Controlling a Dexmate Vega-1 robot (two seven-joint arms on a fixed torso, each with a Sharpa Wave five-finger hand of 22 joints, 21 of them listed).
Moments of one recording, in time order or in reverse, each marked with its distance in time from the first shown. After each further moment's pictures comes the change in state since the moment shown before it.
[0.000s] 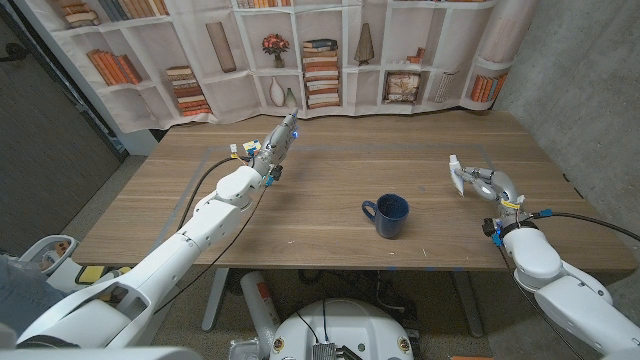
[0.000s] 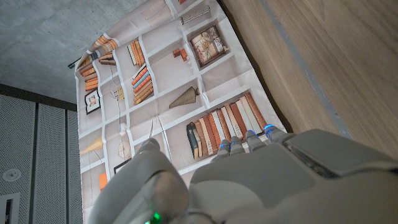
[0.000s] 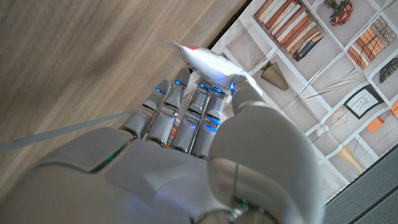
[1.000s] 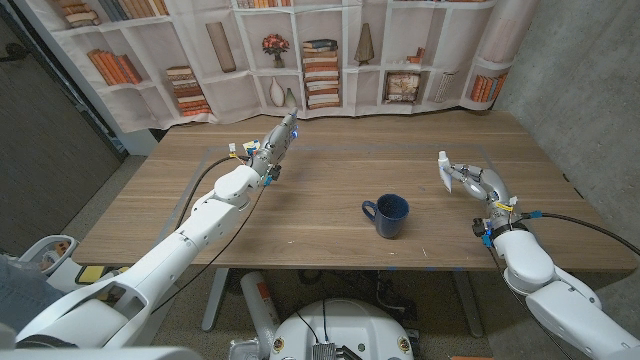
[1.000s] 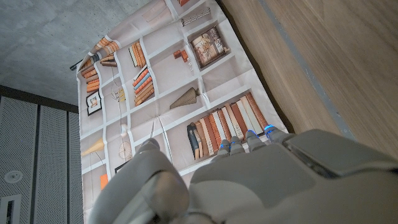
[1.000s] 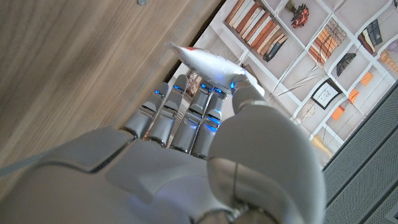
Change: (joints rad) left arm -0.002 0.009 -0.002 -0.001 -0.003 -0.001 -0.014; left_hand 0.000 0.000 -0.007 0.001 0.000 0.000 0.000 0.000 0.000 0.000 0.000 0.000 0.000 0.000 0.000 0.000 0.000 -0.004 0.004 0.000 0.000; right arm 0.005 0.024 -0.044 0.001 0.001 0.120 0.032; right_hand 0.010 -0.011 0.001 0.001 -0.008 0.004 -0.008 -0.006 0.000 0.002 -0.017 0.000 0.000 -0.122 0.018 -0.012 0.000 -0.029 0.000 -0.008 0.000
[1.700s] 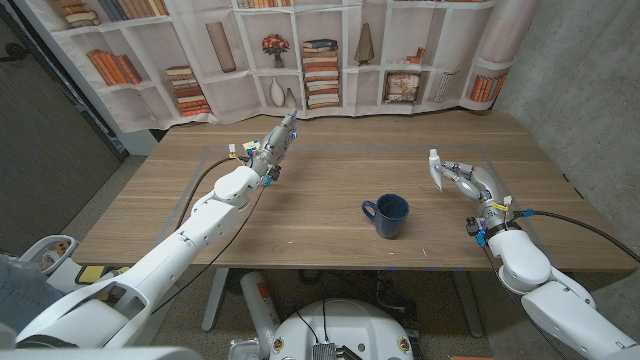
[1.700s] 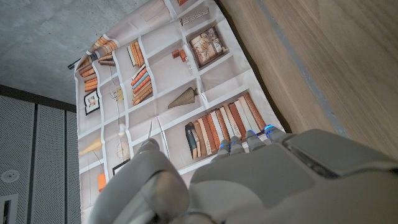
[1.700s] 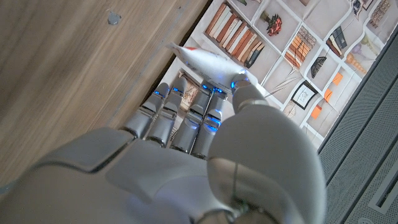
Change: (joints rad) left arm 0.000 -0.004 -0.001 0.010 -0.002 0.000 -0.001; left_hand 0.000 0.000 -0.003 -0.002 0.000 0.000 0.000 0.000 0.000 0.000 0.000 0.000 0.000 0.000 0.000 0.000 0.000 0.000 0.000 0.000 0.000; right arm 0.011 -0.003 -0.019 0.008 0.032 0.073 0.066; right_hand 0.005 -0.005 0.000 0.000 -0.001 0.009 -0.009 -0.002 0.005 0.003 -0.013 -0.004 0.000 -0.037 0.005 0.000 0.000 -0.009 -0.002 0.000 0.000
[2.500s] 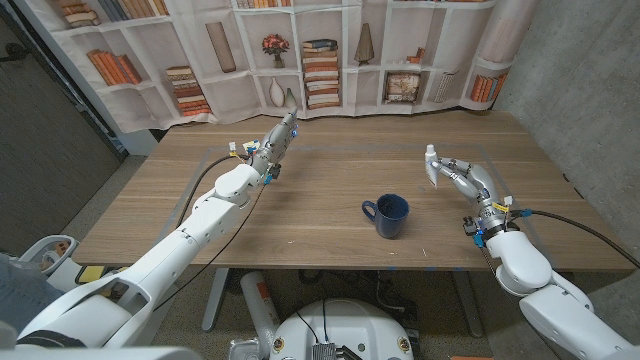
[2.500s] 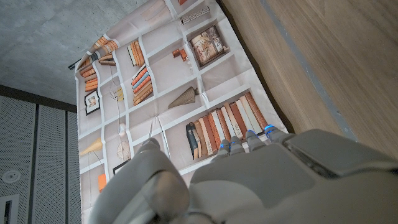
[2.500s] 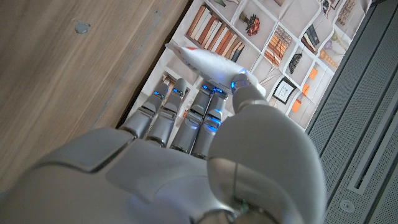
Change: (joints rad) left arm -0.019 -0.007 0.003 0.022 0.003 -0.006 -0.011; left_hand 0.005 0.005 -0.006 0.000 0.000 0.000 0.000 0.000 0.000 0.000 0.000 0.000 0.000 0.000 0.000 0.000 0.000 0.000 0.000 0.000 0.000; right arm -0.015 0.015 -0.004 -0.019 0.009 0.074 0.031; right_hand 0.000 0.000 0.000 0.000 -0.003 0.002 -0.002 -0.003 -0.001 0.000 -0.011 0.000 0.000 -0.009 -0.002 0.000 0.000 -0.007 0.007 0.000 0.000
